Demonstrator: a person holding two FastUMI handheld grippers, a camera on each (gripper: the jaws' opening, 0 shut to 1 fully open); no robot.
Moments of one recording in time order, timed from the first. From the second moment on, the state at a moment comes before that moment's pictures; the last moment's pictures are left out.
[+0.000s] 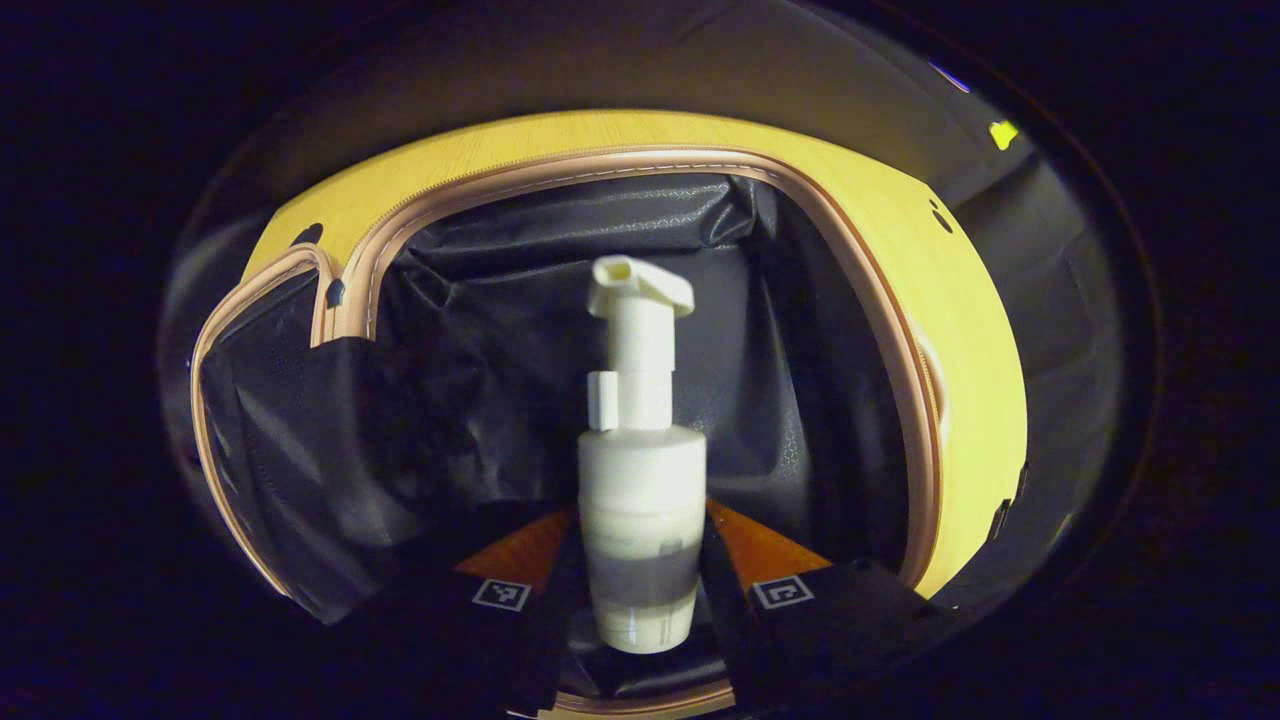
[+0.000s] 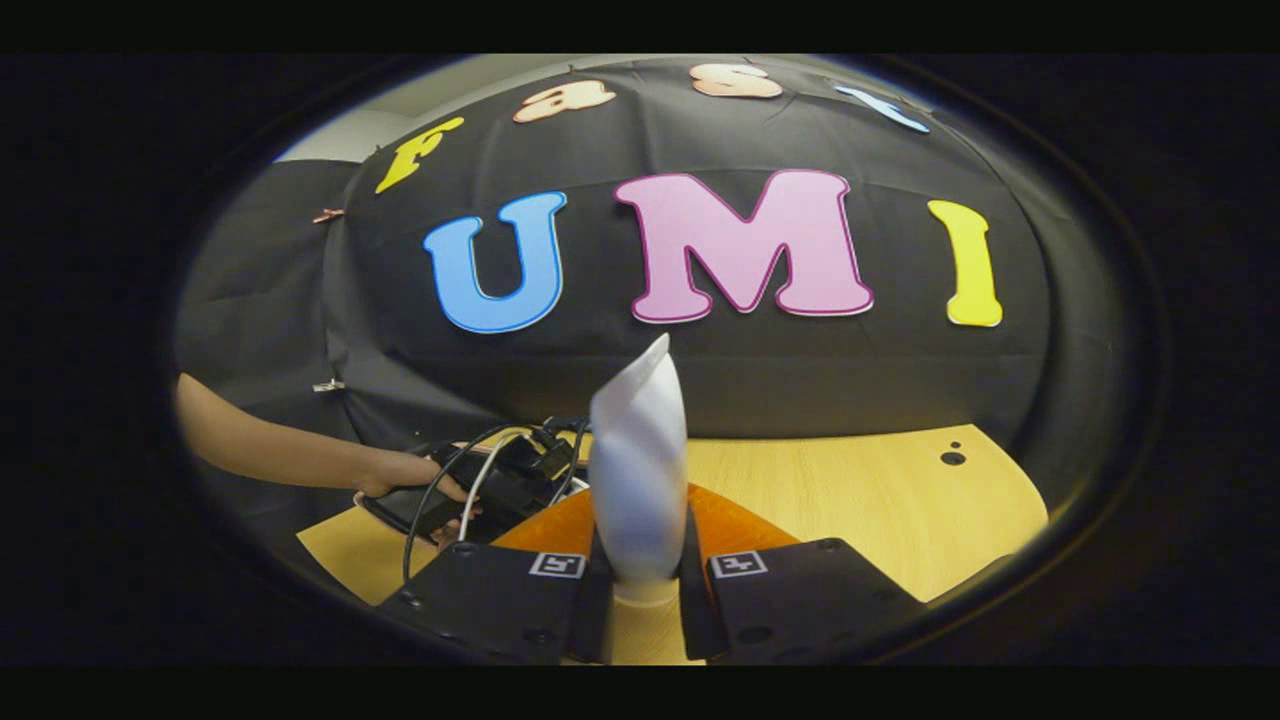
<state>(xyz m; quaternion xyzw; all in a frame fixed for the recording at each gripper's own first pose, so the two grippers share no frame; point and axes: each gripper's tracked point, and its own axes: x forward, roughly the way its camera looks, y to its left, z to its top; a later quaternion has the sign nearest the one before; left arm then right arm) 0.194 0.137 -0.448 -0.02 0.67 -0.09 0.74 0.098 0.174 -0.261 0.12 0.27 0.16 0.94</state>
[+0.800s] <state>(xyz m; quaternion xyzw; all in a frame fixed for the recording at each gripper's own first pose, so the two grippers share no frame) 0.139 0.197 -0.201 -0.06 0.38 -0.01 0.92 0.136 0.280 -0.317 0.16 0.41 0.18 0.88</state>
